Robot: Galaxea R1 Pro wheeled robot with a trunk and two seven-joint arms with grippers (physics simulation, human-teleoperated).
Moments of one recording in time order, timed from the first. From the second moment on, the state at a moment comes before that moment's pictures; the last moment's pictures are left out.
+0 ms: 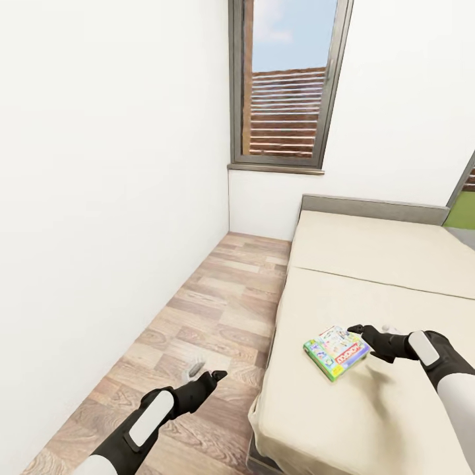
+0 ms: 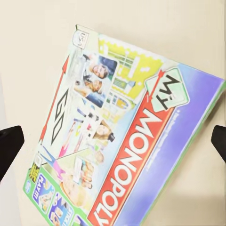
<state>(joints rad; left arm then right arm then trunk) -0.49 0.00 -0.38 -0.72 1.17 0.41 0.01 -0.85 -0.36 -0.28 -0.42 -0.53 0.78 0.19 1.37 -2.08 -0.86</state>
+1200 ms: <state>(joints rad) -0.49 0.00 -0.38 -0.72 1.18 0.41 0.01 -0.84 -0.35 -0.28 -0.34 -0.53 0.55 0.11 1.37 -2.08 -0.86</state>
